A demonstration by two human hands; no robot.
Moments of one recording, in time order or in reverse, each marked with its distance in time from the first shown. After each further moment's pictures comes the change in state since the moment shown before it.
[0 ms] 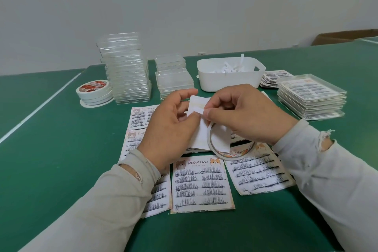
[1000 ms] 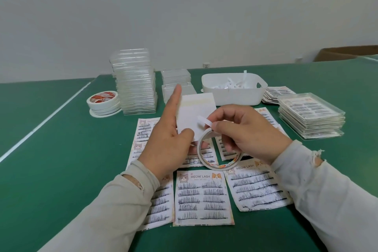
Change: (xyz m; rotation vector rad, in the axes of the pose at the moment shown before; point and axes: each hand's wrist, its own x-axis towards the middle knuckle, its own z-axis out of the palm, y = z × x) left_hand 0.001 0.007 -0.012 0.071 -0.007 -0.017; right_hand 0.001 0.002 0.001 0.304 -0.037 0.125
